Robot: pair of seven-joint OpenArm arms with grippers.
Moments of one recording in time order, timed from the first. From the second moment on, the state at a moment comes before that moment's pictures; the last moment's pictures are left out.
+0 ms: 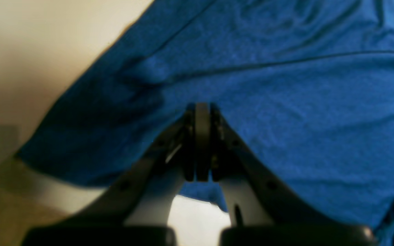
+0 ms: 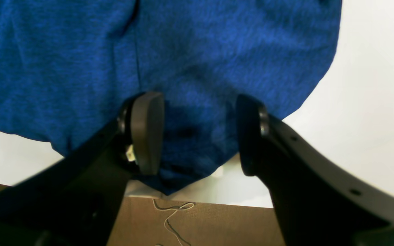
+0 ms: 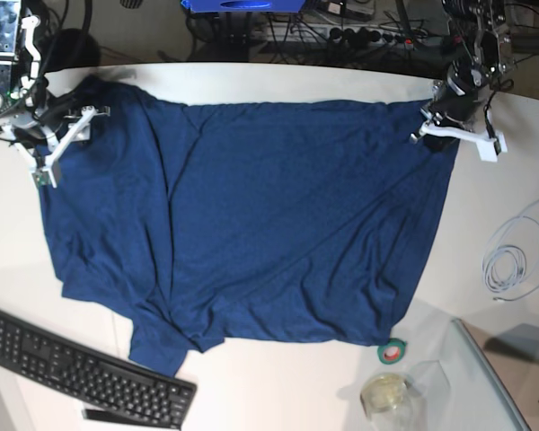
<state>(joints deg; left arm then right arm) 24.7 -12.8 -17.7 89.4 -41.7 0.2 29.0 -19.8 10.3 14.1 94.8 9.5 16.7 -51.6</state>
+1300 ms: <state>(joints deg) 9.3 -12.1 -18.2 74.5 -24.1 0.2 29.1 -9.4 16.2 18.4 74.9 9.4 16.9 -48.5</state>
